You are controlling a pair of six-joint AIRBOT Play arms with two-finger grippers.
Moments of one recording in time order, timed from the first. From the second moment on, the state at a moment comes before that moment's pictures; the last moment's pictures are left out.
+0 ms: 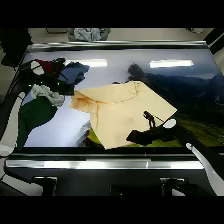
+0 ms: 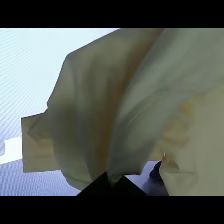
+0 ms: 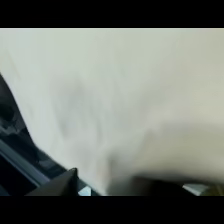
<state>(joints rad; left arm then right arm) -0.08 -1.74 1.78 1.26 -1.35 -1.37 0.15 -1.32 0.62 -0.66 0.97 1.16</state>
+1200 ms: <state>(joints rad) -0.14 -1.69 1.58 1.09 -1.43 -1.42 -0.35 -1.41 1.17 -1.11 1.14 1.00</state>
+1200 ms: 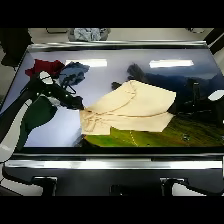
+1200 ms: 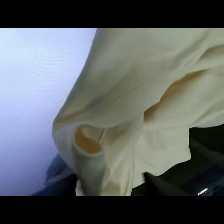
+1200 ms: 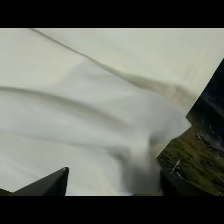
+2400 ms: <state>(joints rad) -0.21 -1.46 0.98 1.00 -1.08 -1.46 -0.42 -1.41 0.98 -1.09 1.37 0.92</state>
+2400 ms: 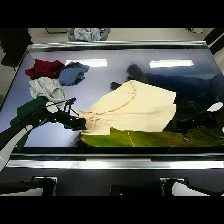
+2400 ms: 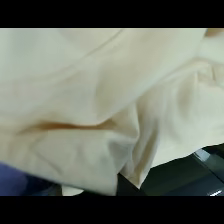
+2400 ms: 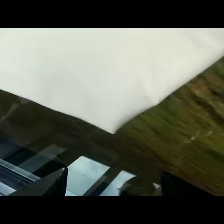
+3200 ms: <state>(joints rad) -0.22 -1.39 0.99 1.00 -1.04 -1.44 -0.42 -1.48 0.86 -0.88 1.13 0.98</state>
